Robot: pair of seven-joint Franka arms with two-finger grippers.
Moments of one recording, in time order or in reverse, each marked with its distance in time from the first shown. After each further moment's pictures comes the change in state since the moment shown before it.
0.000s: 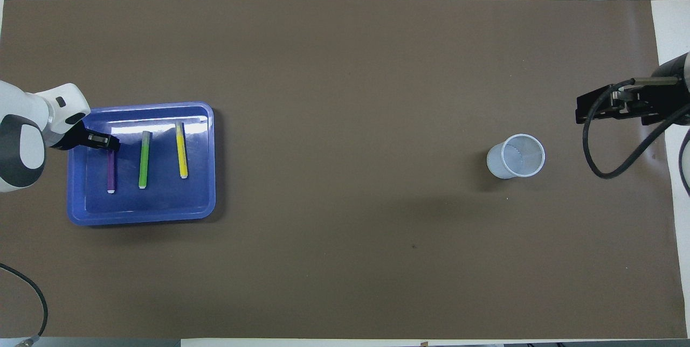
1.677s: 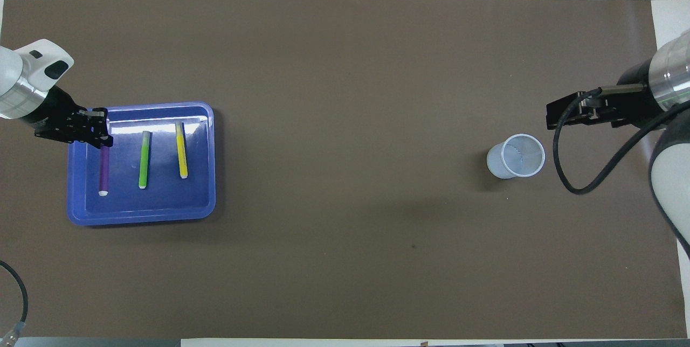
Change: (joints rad) left arm -0.019 -0.047 -0.138 0.398 -0.172 -0.695 -0.656; right arm 0.008 -0.004 0.058 -0.004 0.120 0.000 0.000
